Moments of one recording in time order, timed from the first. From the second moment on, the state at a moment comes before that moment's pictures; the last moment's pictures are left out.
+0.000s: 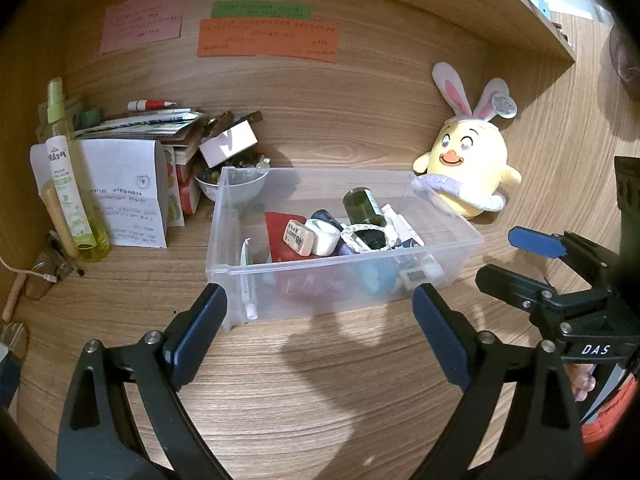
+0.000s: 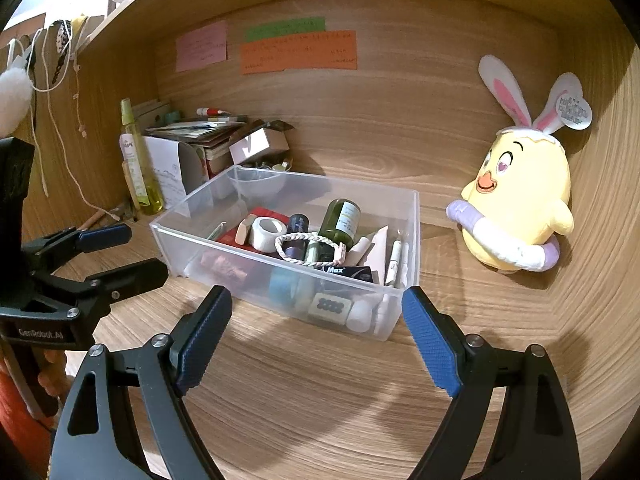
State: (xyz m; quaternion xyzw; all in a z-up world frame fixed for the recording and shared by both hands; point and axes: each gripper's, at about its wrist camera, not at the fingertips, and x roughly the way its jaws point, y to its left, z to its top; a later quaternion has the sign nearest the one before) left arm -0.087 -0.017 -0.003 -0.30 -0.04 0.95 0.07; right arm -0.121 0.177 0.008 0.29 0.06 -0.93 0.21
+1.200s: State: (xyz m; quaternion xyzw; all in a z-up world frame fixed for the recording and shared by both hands) left arm -0.079 -0.009 0.001 -0.29 -0.03 0.95 0.08; right arm -0.119 0.180 0.009 0.29 0.05 -0.93 0.21
